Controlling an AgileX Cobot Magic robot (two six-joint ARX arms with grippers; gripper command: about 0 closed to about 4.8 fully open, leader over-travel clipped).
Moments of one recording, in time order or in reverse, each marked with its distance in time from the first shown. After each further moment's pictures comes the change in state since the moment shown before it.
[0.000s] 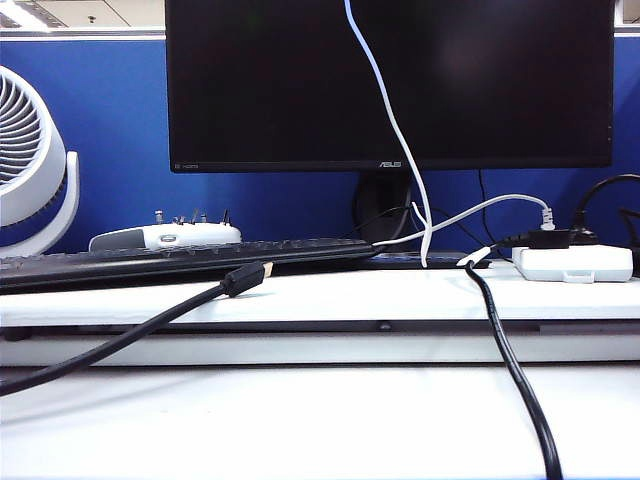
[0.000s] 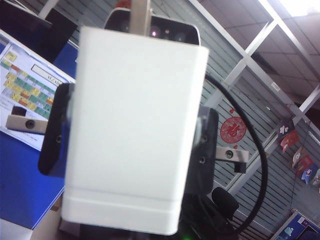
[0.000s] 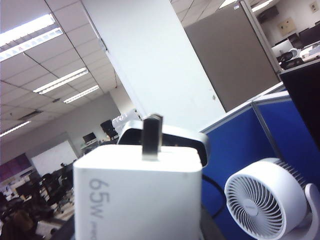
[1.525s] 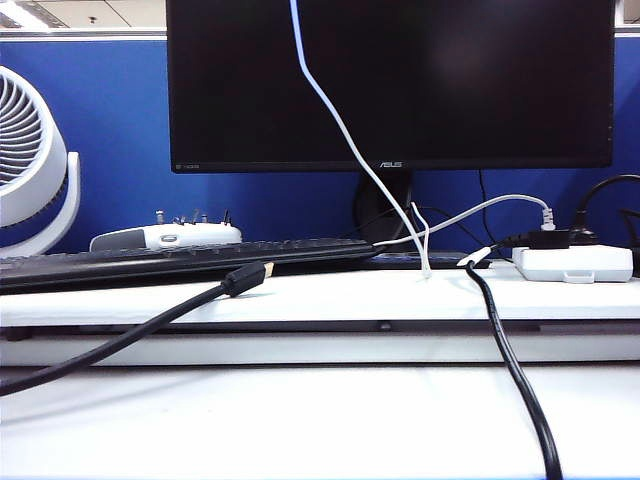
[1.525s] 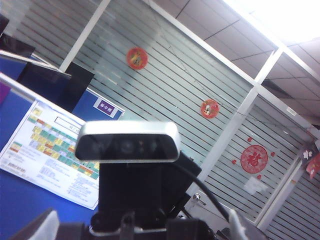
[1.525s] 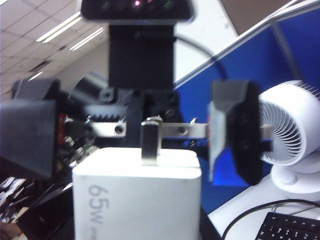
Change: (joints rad) left arm 0.024 0.002 0.012 0.054 -0.090 0.046; right arm -0.011 0.010 -0.025 -0.122 -0.103 -0.027
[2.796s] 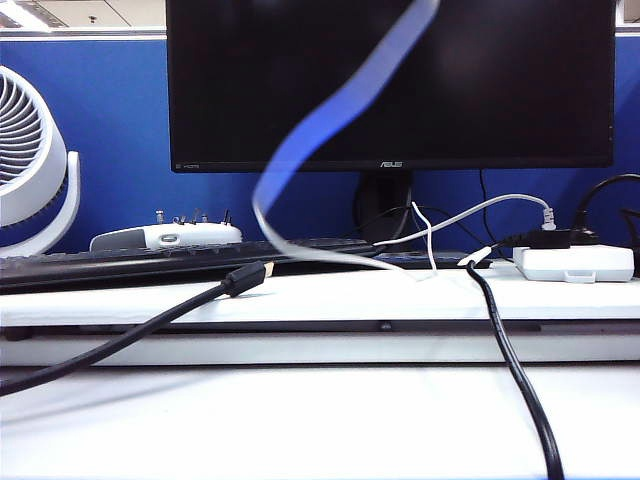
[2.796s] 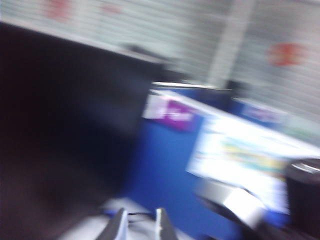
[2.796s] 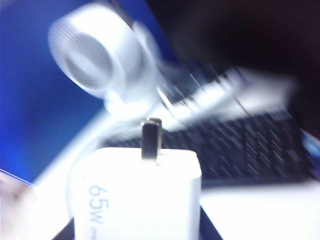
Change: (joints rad) left arm 0.174 0.001 0.001 -0.396 -0.258 0.670; right arm -0.079 0.111 -0.003 -0.520 0.353 -0.441
